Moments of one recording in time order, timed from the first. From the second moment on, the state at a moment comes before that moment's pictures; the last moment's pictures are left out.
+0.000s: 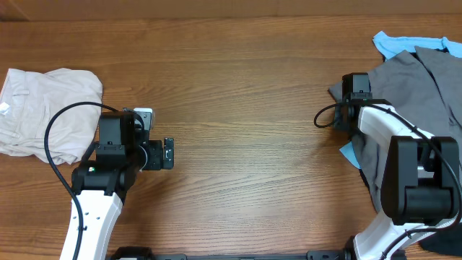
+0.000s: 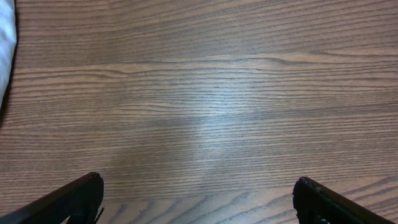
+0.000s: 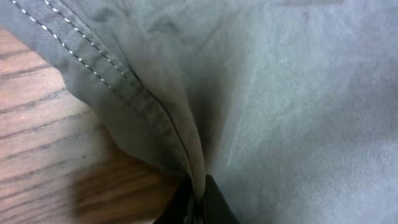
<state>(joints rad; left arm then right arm) -0.04 1.10 0.84 -0.76 0.07 -0.02 -0.03 1.89 1.08 -0.46 0.34 0.13</state>
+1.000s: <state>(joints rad) -0.04 1.10 0.84 -0.76 0.07 -0.03 0.14 1.74 1.74 -1.10 -0.09 0.12</state>
